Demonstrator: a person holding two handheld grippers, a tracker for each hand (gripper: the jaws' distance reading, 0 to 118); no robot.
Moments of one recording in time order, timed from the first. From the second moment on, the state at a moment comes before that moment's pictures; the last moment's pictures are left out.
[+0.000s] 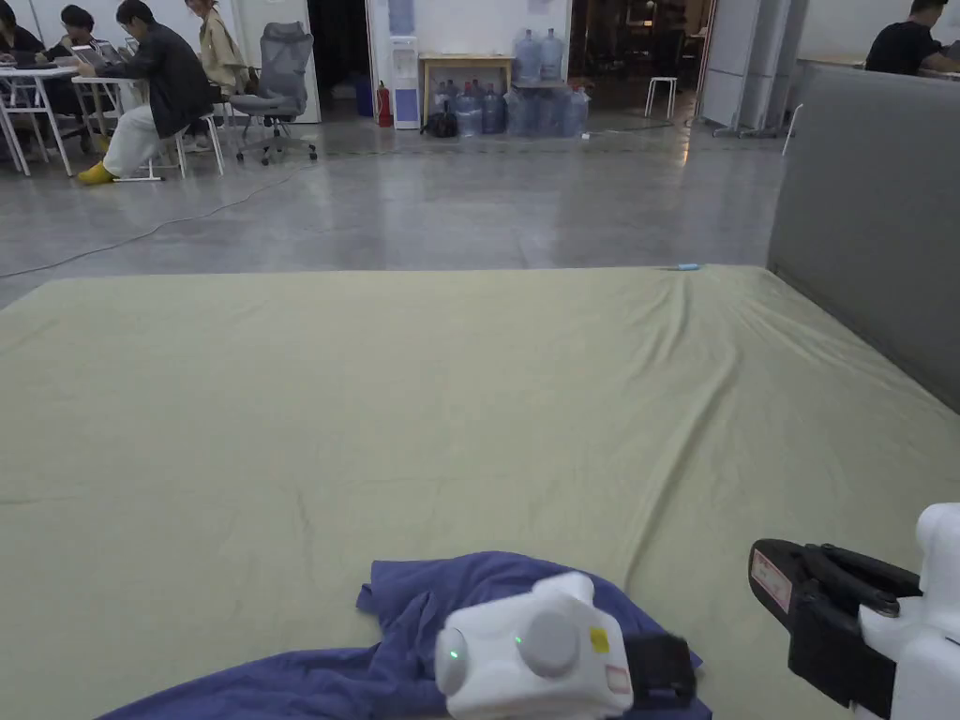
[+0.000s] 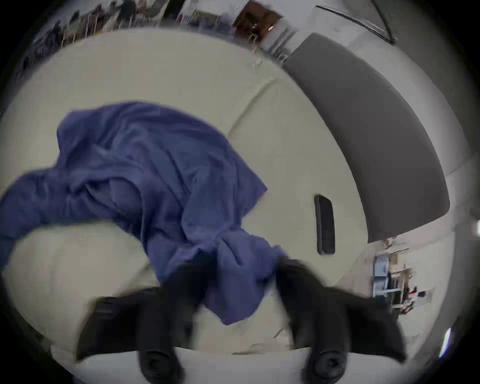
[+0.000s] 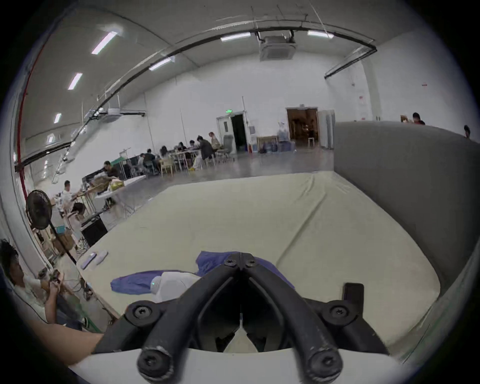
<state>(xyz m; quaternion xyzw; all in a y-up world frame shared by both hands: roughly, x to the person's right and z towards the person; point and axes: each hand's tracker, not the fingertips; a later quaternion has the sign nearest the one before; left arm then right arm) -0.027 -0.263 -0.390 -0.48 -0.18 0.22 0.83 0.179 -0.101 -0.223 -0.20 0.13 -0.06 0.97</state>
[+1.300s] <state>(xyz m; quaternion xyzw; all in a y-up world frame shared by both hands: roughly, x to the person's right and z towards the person) -0.206 -0.321 -0.570 -0.52 0.00 0.15 0.84 0.168 -0.233 -0.306 -0.43 0.11 -0.10 0.89</state>
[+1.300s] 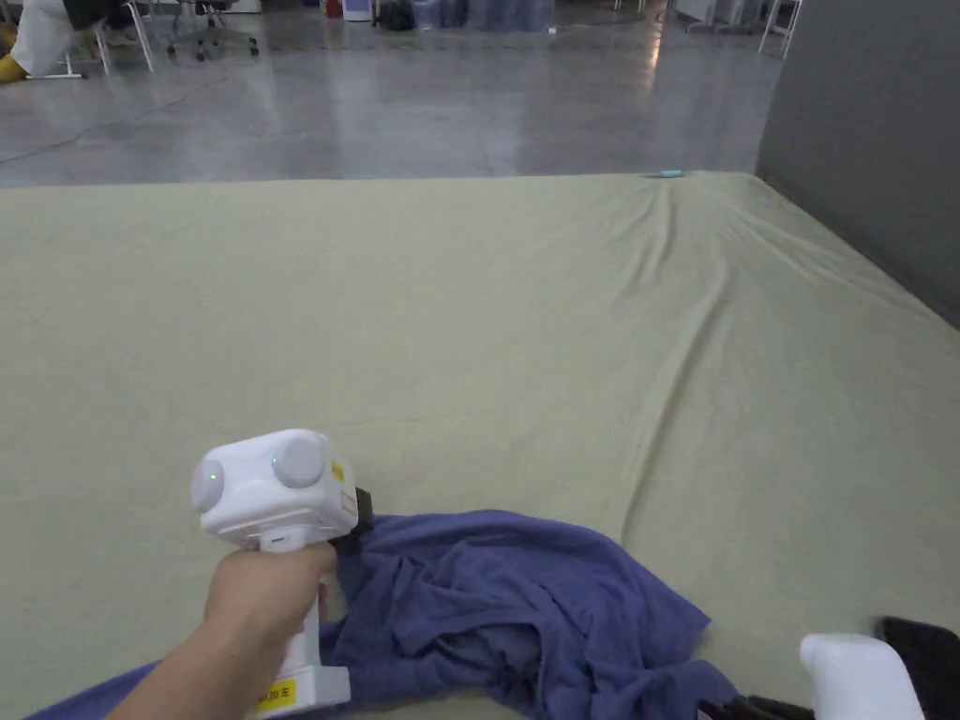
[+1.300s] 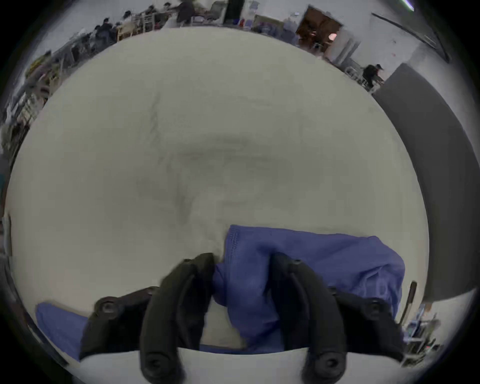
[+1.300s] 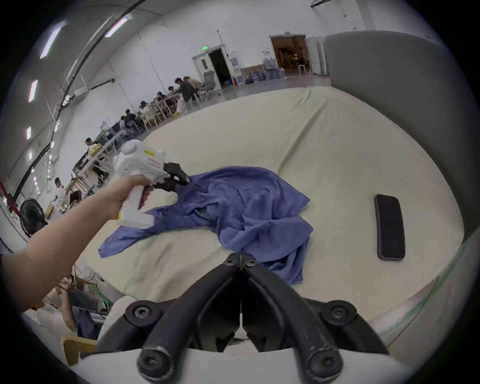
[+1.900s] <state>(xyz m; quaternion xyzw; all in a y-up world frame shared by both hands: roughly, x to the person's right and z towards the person) -0.223 -0.218 -0.514 -0.47 -0.03 0.14 0.87 0.159 -0.295 -0.413 -0.56 0.05 -0.17 0.81</state>
